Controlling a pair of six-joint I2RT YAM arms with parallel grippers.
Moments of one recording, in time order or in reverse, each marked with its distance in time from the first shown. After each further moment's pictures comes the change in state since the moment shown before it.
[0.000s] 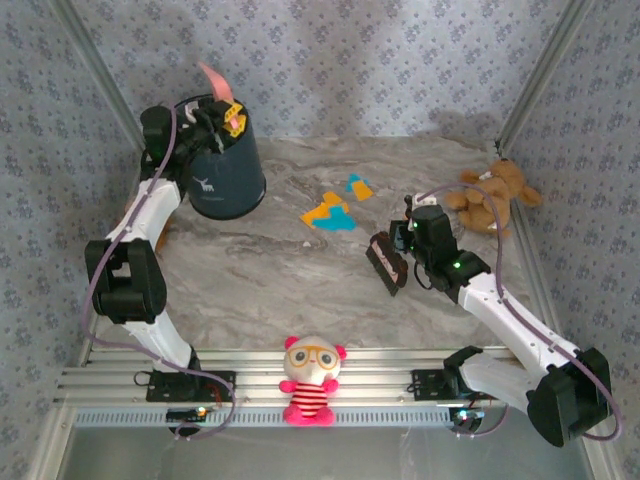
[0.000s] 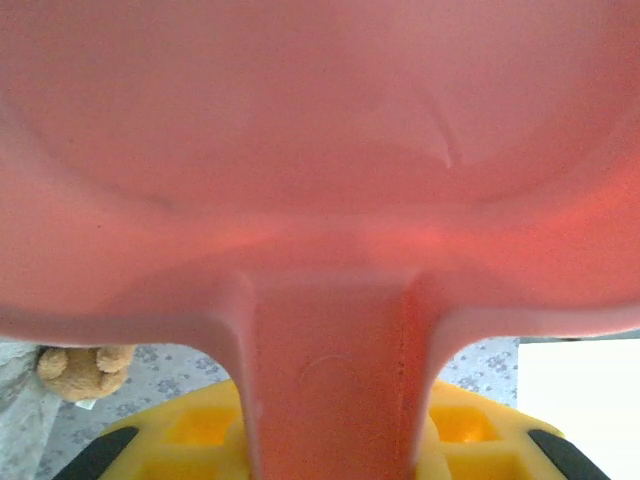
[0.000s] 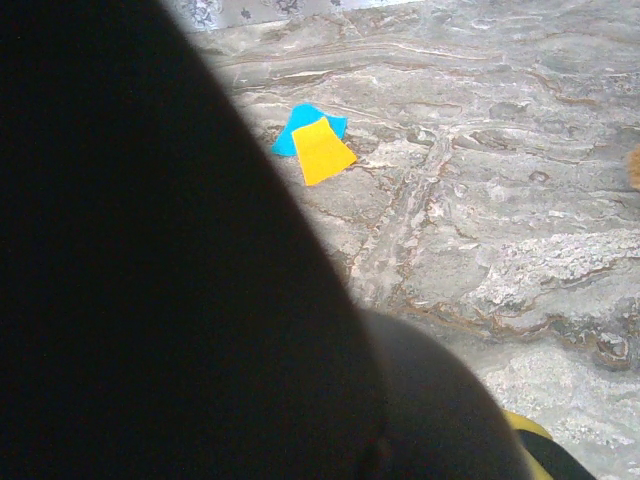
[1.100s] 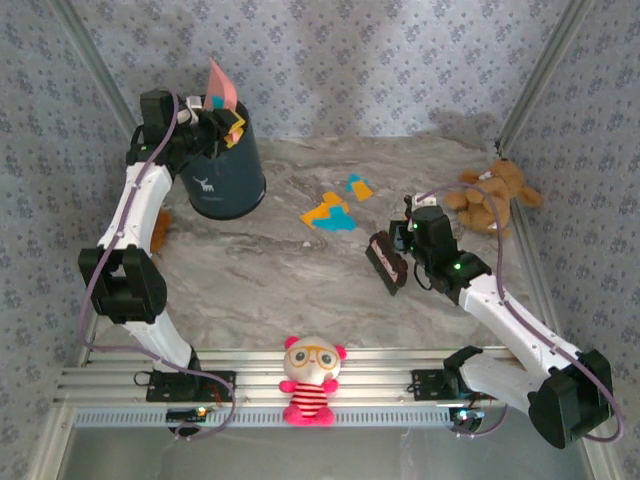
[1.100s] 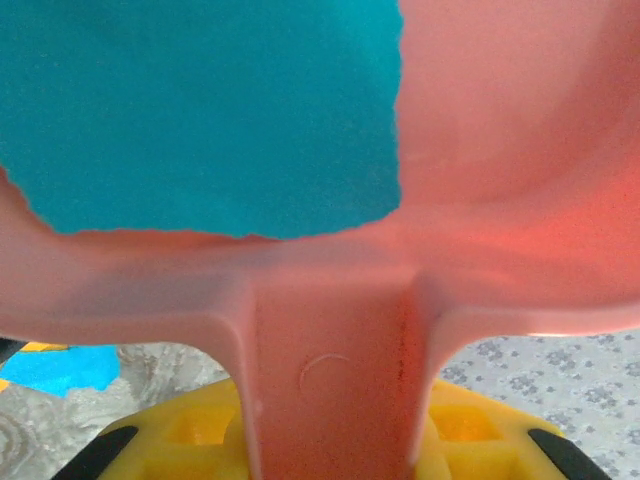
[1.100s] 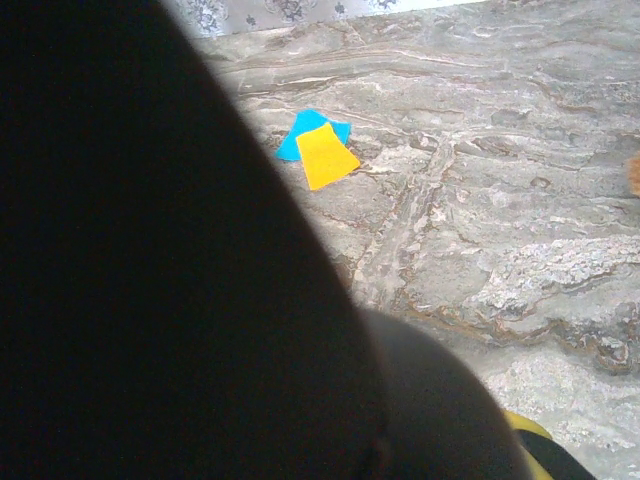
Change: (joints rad) left arm -0.005 0.001 0.260 -0.726 -0.033 0.678; right arm 0.011 -0.010 0.000 0.000 0.010 -0.001
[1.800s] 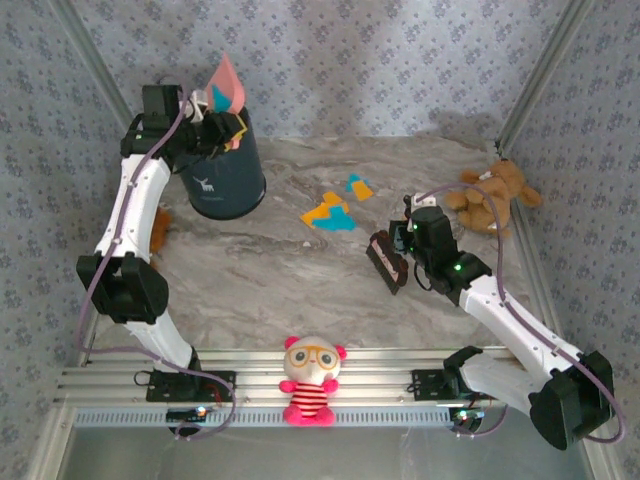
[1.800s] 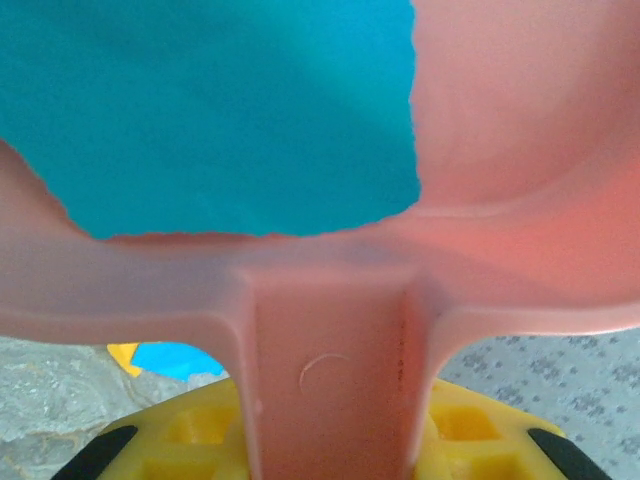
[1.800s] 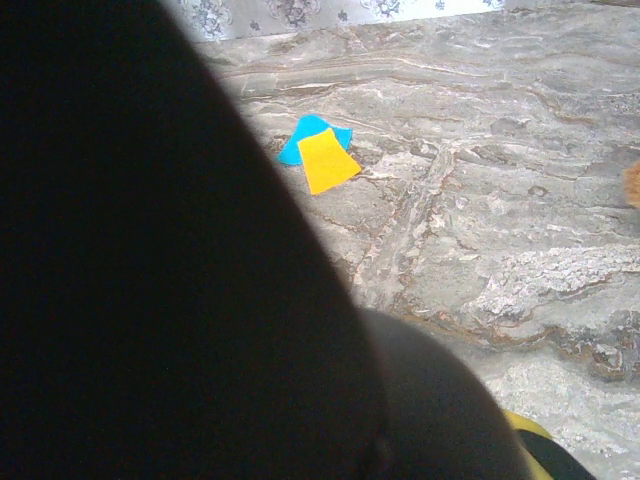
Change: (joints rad) left arm -0.037 0.000 0.174 -0.362 -0.116 0.375; right arm 0.008 -0.010 0.000 0.000 0.011 -0.018
